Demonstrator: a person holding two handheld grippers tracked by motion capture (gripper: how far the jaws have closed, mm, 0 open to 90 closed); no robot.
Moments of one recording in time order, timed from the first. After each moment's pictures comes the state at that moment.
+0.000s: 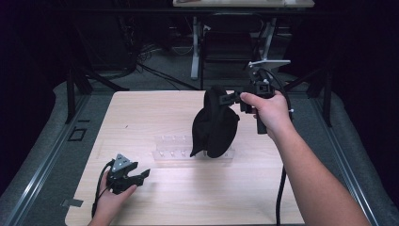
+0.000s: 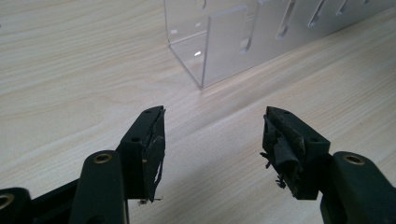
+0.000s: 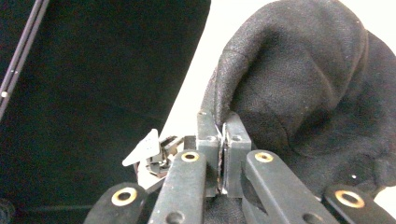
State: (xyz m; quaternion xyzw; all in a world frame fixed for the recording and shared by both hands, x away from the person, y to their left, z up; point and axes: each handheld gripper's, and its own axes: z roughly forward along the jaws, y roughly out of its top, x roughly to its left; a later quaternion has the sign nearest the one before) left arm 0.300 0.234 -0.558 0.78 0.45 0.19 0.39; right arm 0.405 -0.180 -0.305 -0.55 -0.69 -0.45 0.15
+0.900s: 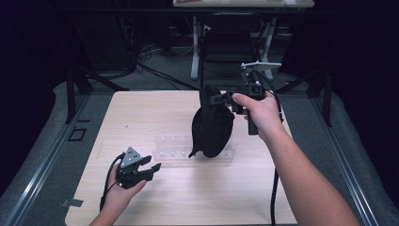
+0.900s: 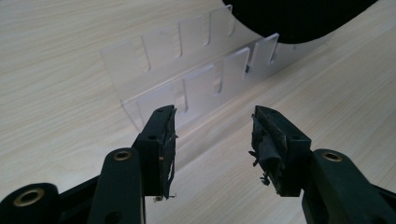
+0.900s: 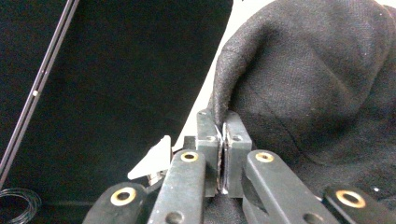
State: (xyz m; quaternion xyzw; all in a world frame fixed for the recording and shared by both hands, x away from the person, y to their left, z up) left arm 0.305 0.194 -0.523 0.79 0.39 0.18 0.43; right arm 0.409 -0.164 -0.314 -0.53 -0.68 -0.48 0.18
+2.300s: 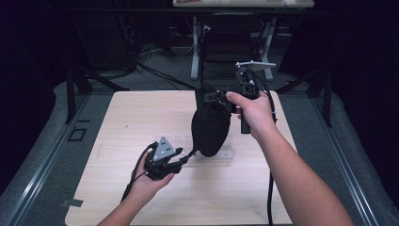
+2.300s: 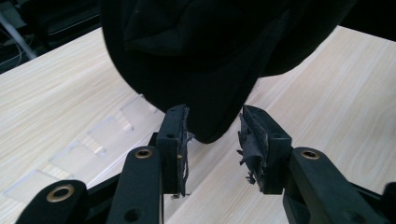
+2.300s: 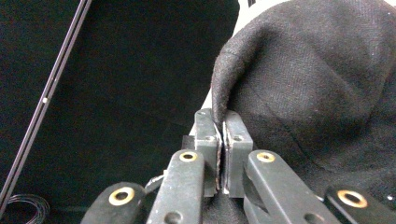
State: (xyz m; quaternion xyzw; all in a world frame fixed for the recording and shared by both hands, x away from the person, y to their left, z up) left arm 0.306 0.109 -0.475 0.83 0.29 0.19 0.44; right arm 0.412 -0.151 -0.315 -0.53 -0.67 -0.49 0.18
